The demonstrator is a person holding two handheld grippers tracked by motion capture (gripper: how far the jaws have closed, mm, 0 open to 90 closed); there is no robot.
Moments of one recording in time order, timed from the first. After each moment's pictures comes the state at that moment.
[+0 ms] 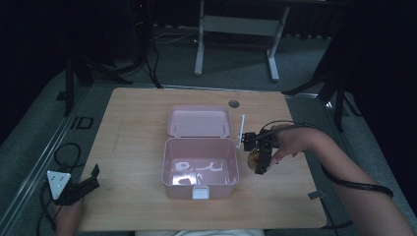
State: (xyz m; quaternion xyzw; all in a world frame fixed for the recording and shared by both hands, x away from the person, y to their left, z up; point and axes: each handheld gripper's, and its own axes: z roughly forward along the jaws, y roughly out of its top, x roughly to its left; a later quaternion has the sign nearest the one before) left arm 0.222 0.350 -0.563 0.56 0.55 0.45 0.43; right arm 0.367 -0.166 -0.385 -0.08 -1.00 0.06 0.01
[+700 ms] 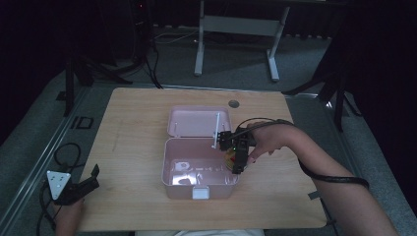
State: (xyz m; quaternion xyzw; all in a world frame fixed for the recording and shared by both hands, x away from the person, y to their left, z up) left arm 0.222 0.350 -0.563 0.56 0.55 0.45 0.43; right arm 0.358 -0.102 -0.375 -0.04 -1.00 0.02 0.01
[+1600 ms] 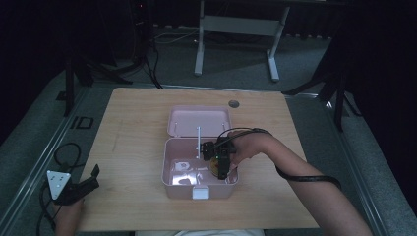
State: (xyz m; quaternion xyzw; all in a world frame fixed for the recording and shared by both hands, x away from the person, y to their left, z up) left arm 0.223 0.351 -0.563 0.56 0.55 0.44 0.43; right arm 0.364 -0.064 -0.433 0.02 -1.00 0.04 0.01
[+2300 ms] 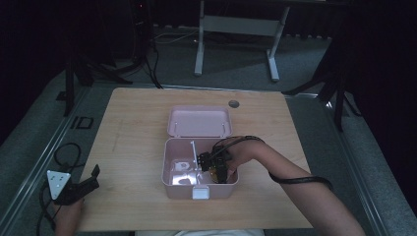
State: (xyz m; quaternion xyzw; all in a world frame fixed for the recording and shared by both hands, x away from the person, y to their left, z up) left arm 0.222 0.351 -0.563 0.56 0.55 0.44 0.43; right arm 0.362 -0.056 -0.477 0.08 -0.99 0.08 0.01
